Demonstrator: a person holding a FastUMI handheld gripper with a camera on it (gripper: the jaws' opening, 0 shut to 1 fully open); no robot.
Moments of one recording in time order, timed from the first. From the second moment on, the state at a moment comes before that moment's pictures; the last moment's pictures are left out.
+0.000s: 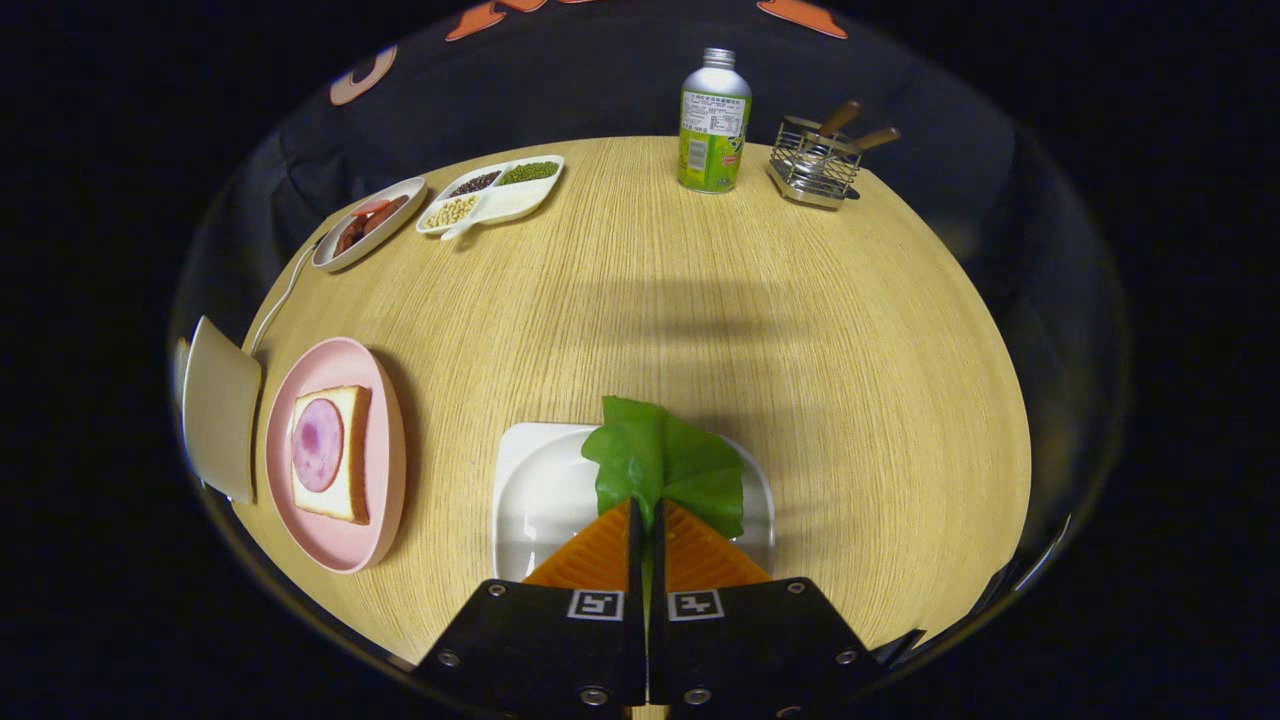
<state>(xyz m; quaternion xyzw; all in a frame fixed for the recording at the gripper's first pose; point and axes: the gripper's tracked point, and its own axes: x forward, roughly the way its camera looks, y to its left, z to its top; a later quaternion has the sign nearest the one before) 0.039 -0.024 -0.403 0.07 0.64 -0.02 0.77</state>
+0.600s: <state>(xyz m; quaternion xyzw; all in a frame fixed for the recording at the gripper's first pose) 0.061 0.003 -0.331 0.13 0.57 0.02 0.81</state>
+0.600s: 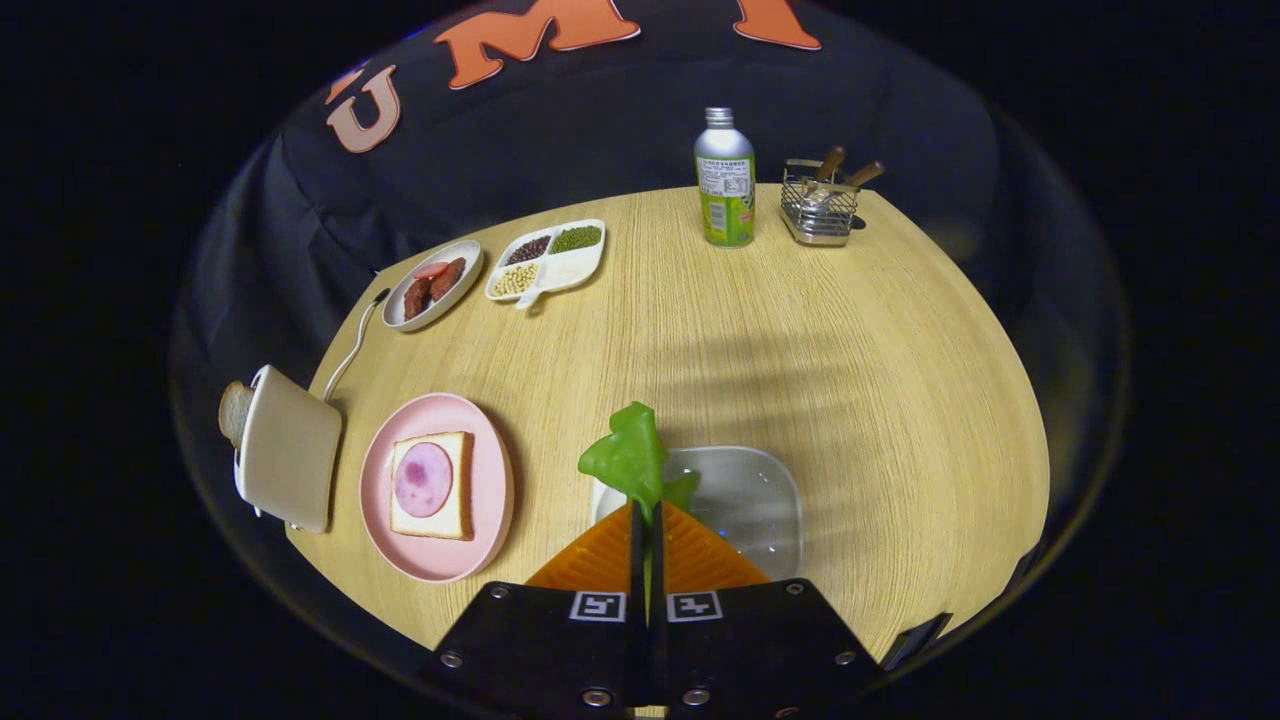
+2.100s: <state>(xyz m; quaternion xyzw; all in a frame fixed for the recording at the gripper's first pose) 0.097 0.188 -0.338 0.09 0.57 0.12 0.80</state>
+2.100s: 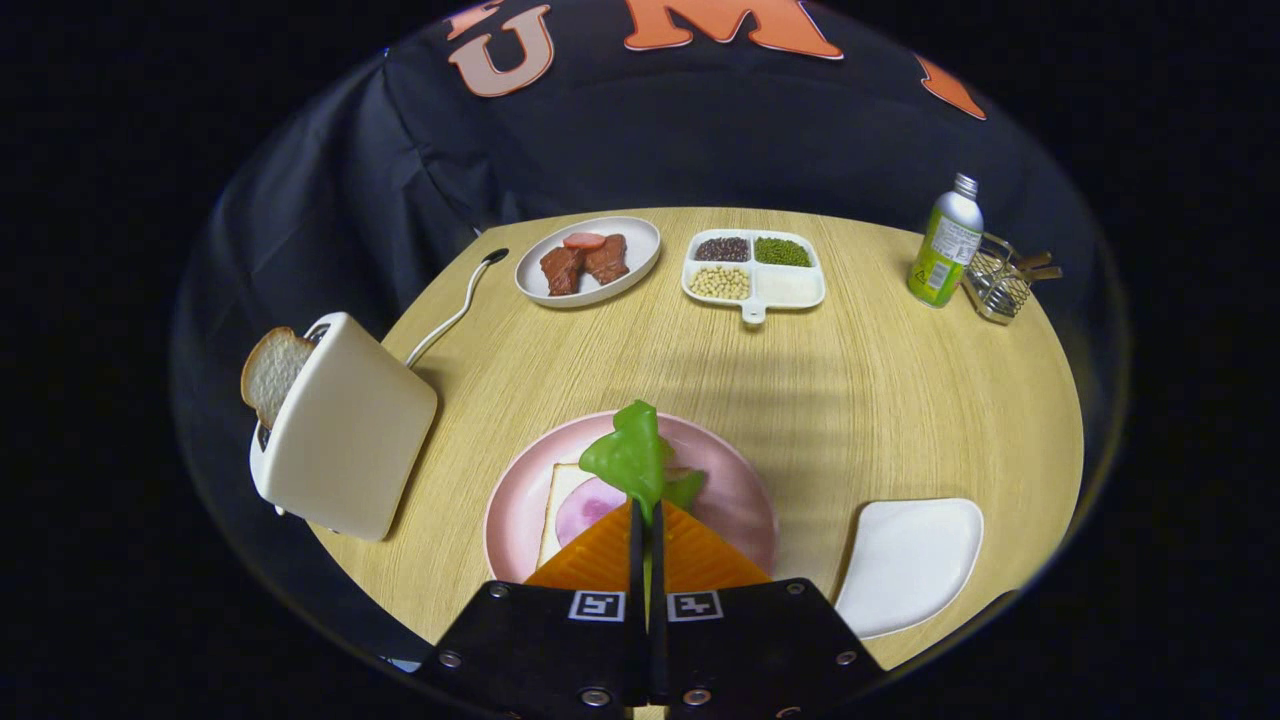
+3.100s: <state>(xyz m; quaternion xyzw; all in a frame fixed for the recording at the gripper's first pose) 0.119 0.249 -0.239 0.10 0.53 0.16 0.83</state>
